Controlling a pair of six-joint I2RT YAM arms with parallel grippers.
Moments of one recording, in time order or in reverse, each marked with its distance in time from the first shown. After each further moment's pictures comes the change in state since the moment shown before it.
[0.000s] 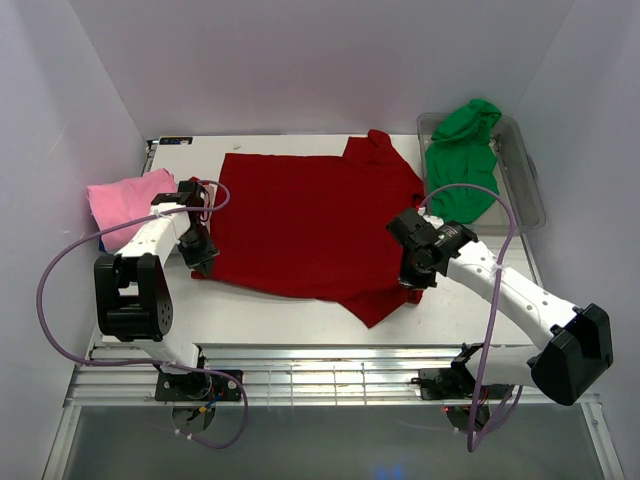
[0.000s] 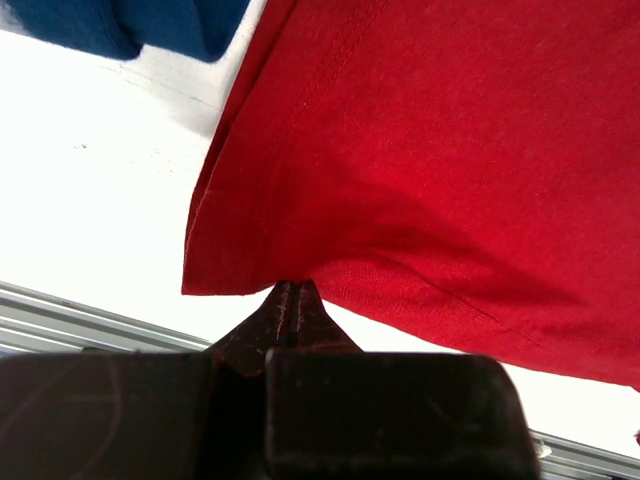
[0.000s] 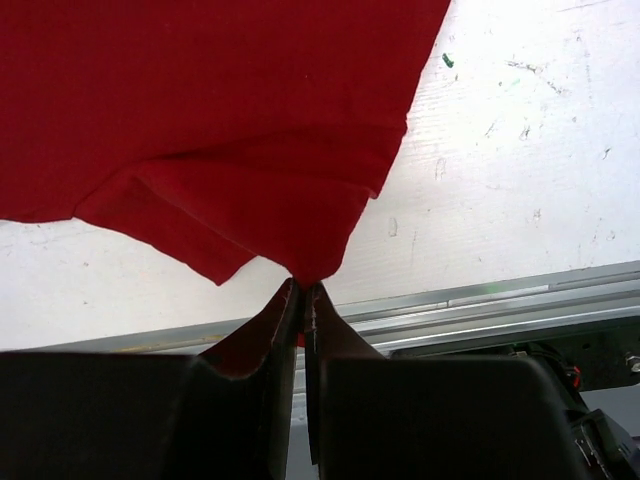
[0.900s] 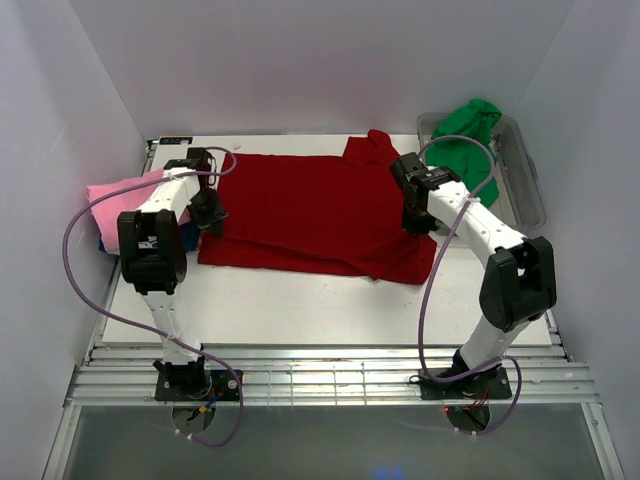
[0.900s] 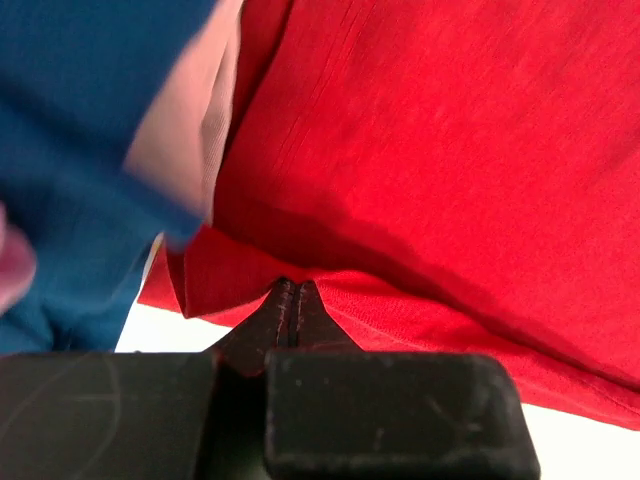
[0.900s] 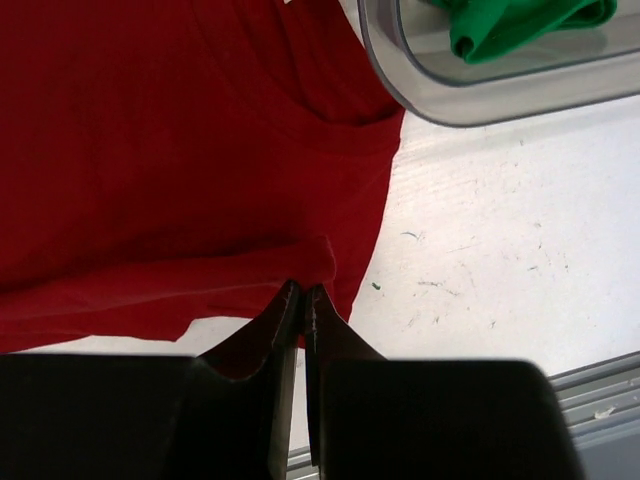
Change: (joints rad) left arm 0.000 0.370 0.416 0.050 0.067 0.020; right arm -0.253 0.436 0.374 0.085 0.107 -0.299
